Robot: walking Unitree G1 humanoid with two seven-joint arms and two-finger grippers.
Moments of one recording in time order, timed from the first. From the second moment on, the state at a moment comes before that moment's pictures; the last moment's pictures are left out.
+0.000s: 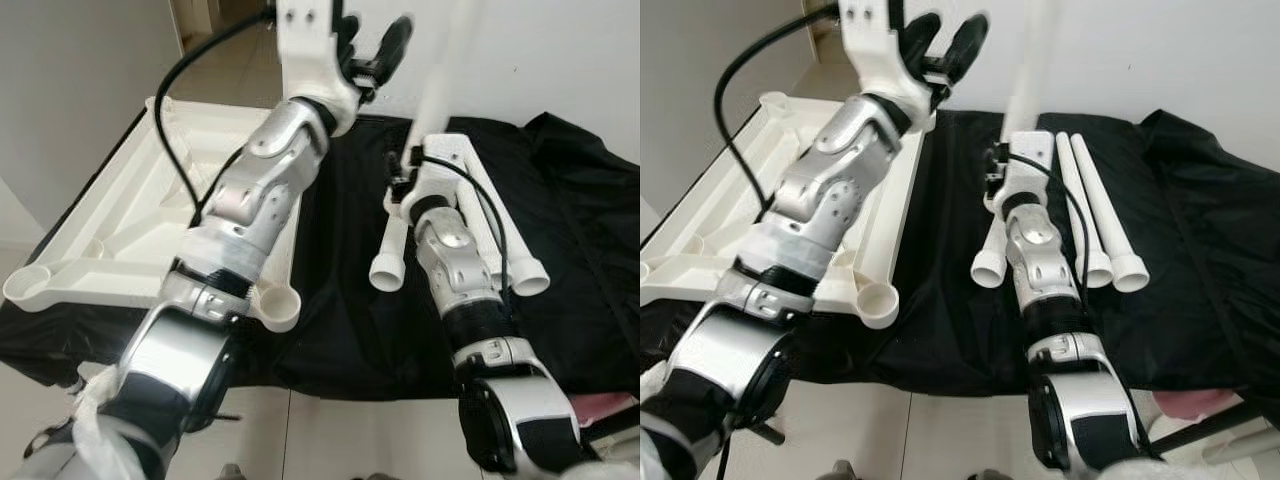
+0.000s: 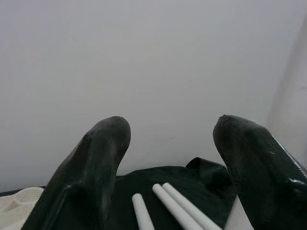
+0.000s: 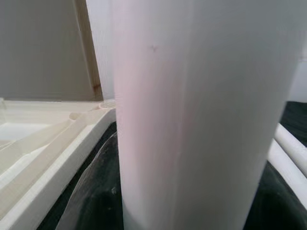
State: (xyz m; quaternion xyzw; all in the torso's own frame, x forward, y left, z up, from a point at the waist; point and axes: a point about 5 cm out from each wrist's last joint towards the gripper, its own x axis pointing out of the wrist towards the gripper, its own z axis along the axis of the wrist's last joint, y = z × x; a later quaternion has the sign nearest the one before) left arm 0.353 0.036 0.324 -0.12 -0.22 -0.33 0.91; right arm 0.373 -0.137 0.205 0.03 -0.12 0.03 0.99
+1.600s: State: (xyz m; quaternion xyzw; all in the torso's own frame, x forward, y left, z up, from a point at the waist) left arm 0.264 0.150 0.157 0.14 0.13 -0.60 0.78; right arm 0.323 -0.206 0.186 0.03 -0.15 -0.06 0.99
